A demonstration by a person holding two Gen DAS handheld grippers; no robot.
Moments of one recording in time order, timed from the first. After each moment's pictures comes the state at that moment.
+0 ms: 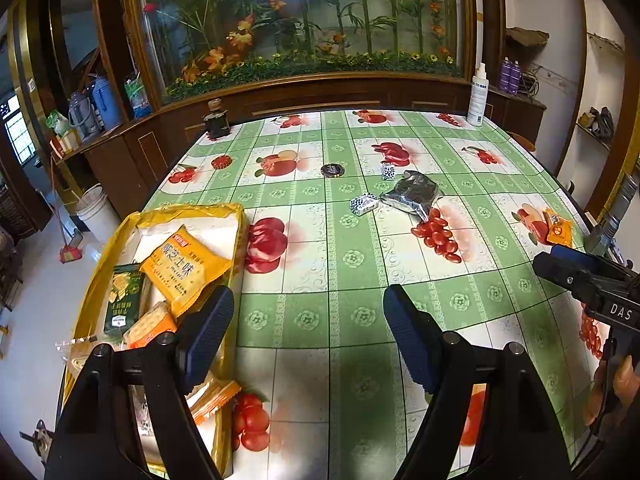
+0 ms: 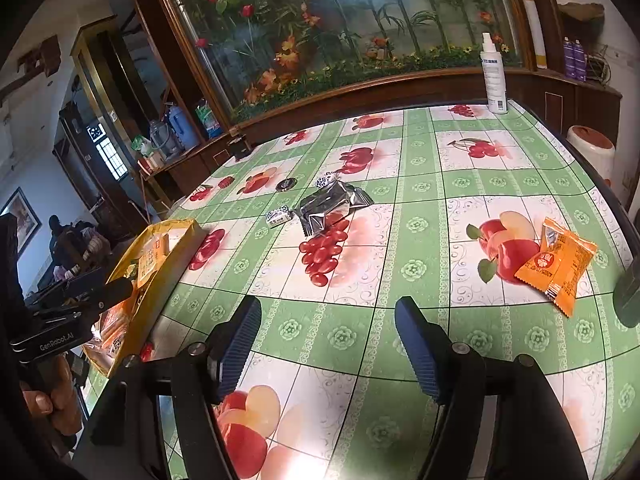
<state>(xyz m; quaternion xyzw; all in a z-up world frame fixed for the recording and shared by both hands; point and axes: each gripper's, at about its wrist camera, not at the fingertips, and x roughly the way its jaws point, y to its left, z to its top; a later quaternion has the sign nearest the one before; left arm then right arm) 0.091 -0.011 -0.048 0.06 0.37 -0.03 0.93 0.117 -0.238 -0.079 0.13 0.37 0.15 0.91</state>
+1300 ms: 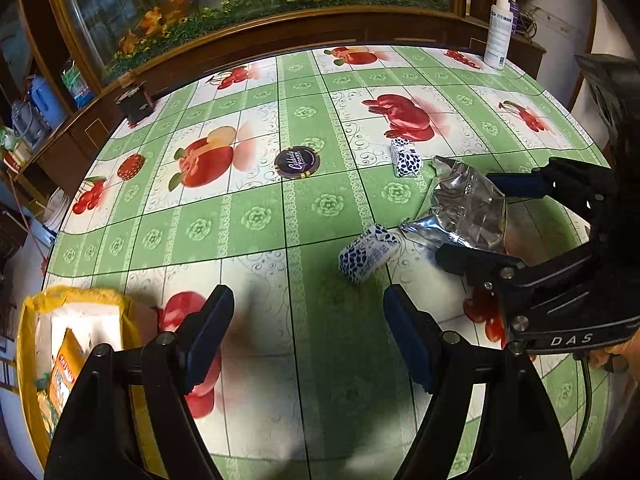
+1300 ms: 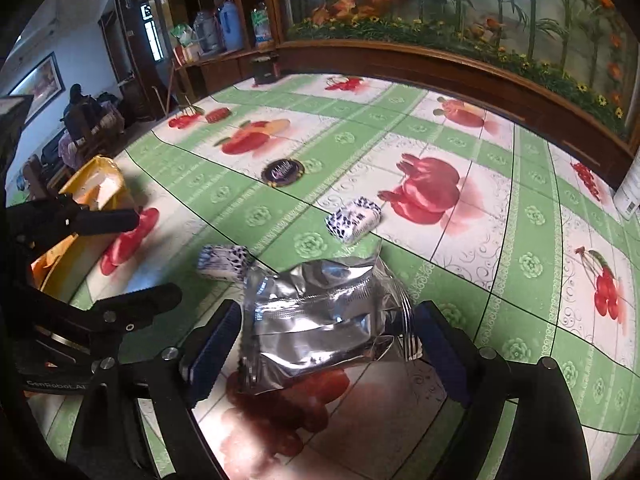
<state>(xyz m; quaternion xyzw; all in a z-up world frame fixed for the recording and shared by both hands) 0.259 -0.052 -0.117 0.12 0.47 -0.07 0.87 0.319 -0.165 -0.134 -0.06 0.45 0.25 0.86</state>
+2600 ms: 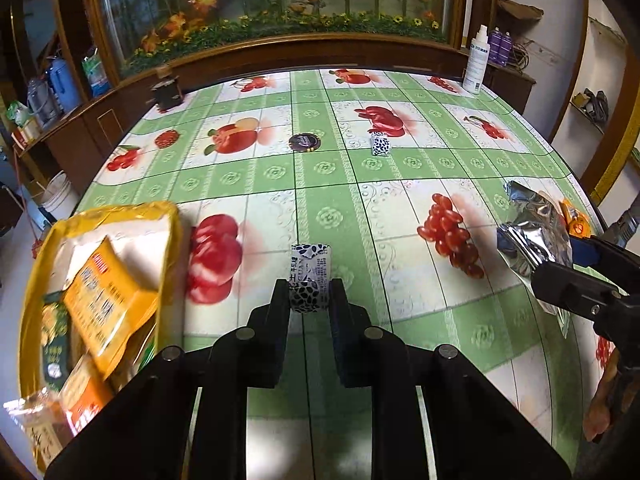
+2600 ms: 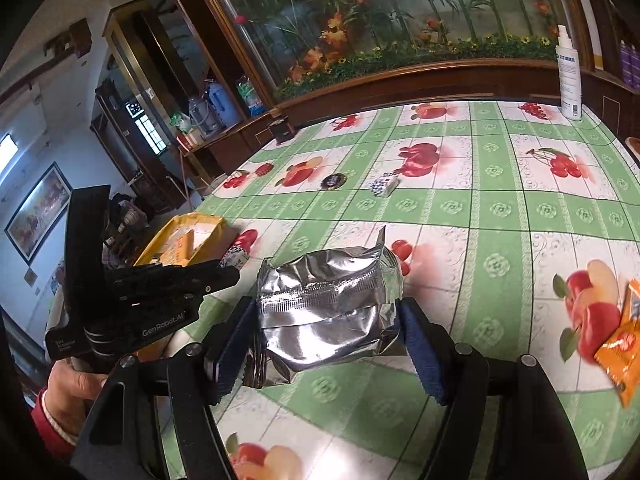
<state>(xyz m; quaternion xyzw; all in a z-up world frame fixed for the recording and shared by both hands) 0.163 -0.021 -0.090 0.06 0.43 -0.07 0.90 0.180 -0.202 -0.086 0.12 0.39 0.24 0.88</state>
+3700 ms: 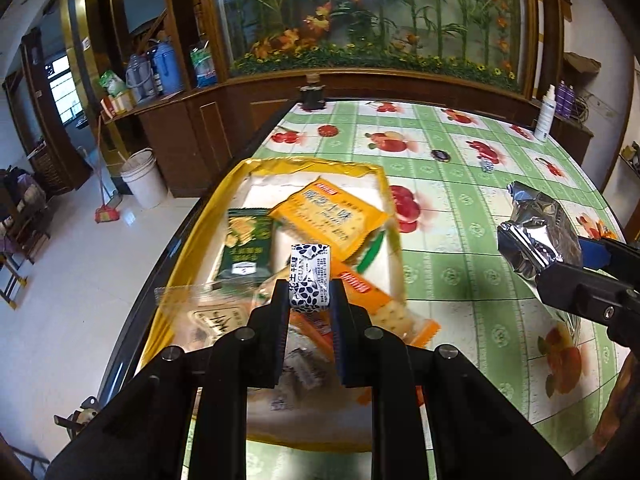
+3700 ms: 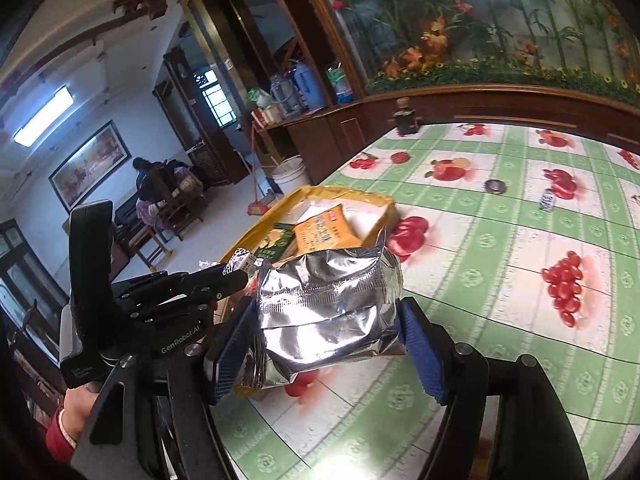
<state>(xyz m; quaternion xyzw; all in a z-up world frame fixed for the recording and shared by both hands) 0.061 0.120 -0.067 0.02 0.38 0.06 0.92 0.115 -0.047 -0.045 0.07 0.36 0.35 0.86</state>
